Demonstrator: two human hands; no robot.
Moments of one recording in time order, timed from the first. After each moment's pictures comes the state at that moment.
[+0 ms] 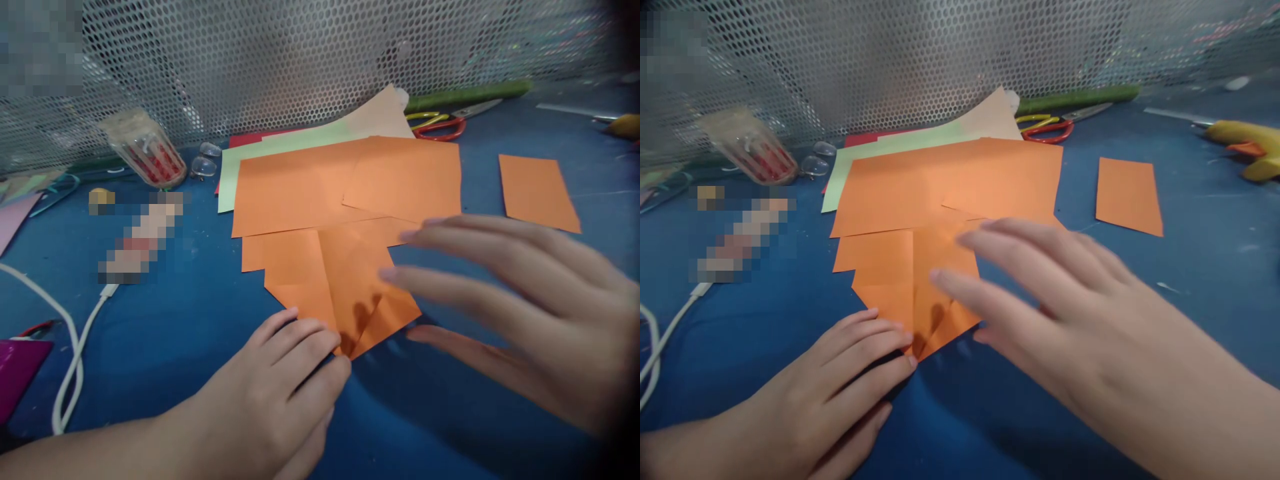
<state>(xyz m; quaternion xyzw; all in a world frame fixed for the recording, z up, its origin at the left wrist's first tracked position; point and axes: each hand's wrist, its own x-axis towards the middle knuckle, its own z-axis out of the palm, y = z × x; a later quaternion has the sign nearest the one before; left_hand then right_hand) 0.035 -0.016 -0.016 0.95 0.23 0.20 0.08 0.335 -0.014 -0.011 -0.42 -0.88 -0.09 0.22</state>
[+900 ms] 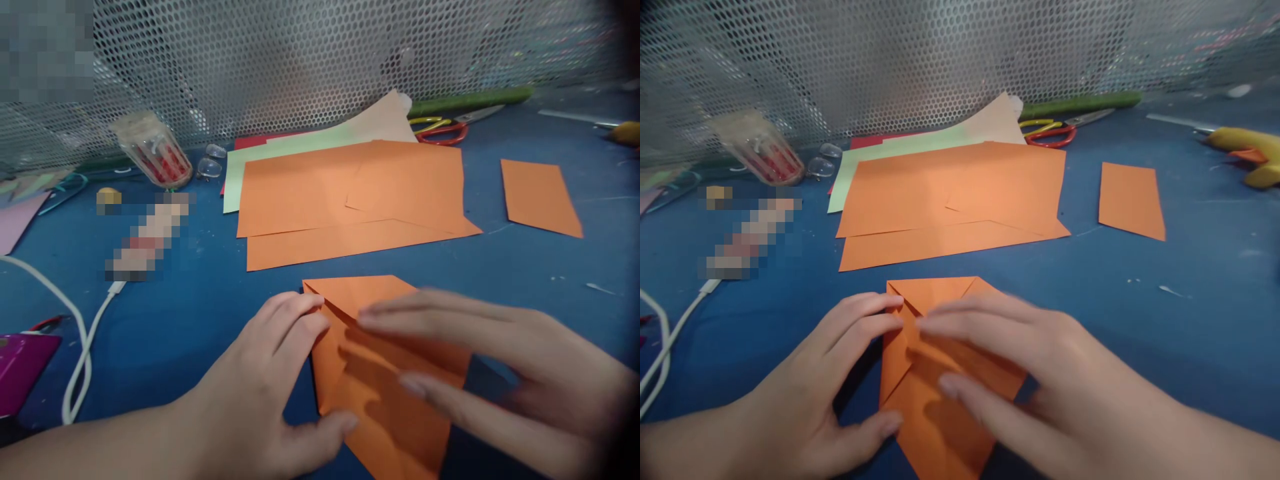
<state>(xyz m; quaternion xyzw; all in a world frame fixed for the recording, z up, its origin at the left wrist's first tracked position) 0.029 -0.023 -0.040 0.89 0.34 0.26 0.14 0.314 -0.036 -0.038 -0.42 -0.81 0.27 0.31</state>
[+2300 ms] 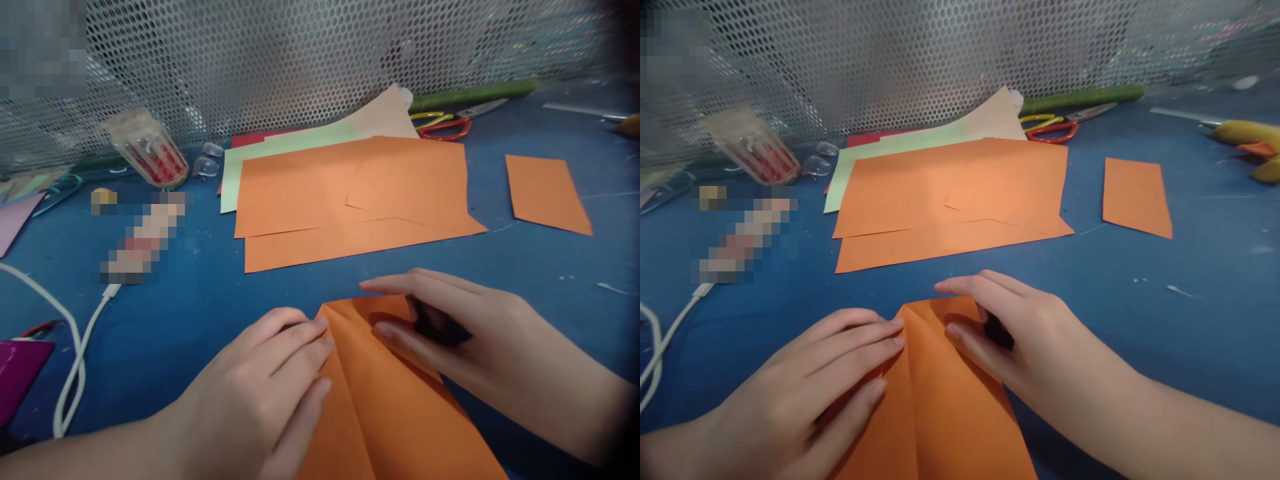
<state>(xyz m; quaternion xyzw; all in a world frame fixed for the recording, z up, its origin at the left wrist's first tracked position) 0.033 -0.011 -0.012 0.93 0.29 0.23 0.10 0.305 -0.004 -0.032 -0.44 -0.82 0.17 0.31</state>
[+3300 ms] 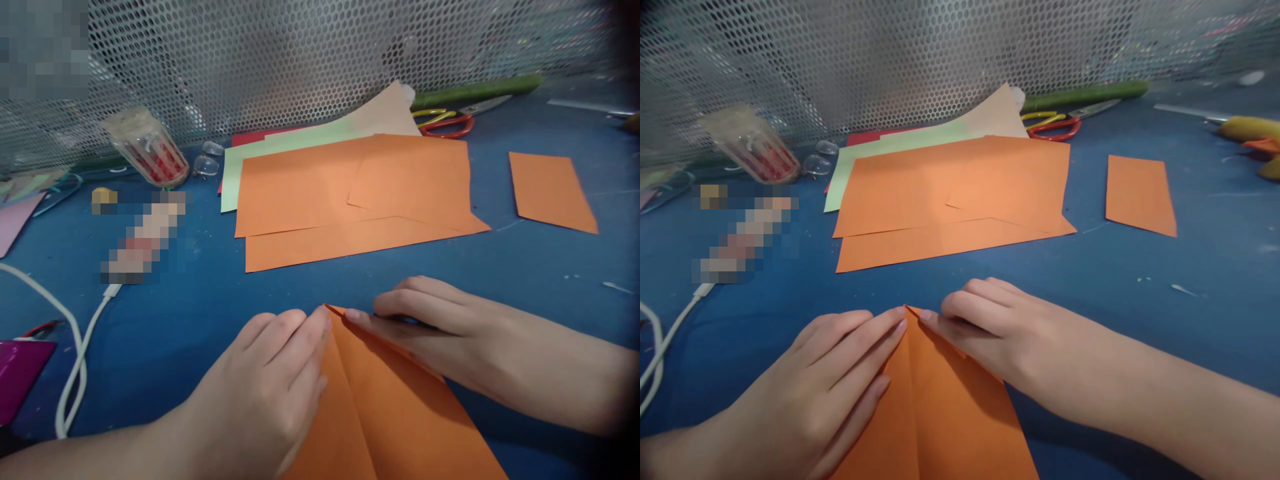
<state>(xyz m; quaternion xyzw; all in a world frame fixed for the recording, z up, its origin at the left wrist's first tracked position) 0.036 -0.012 -0.018 0.95 0.25 0.18 -0.09 0.317 0.018 -0.026 -0.23 -0.95 0.06 0.20</state>
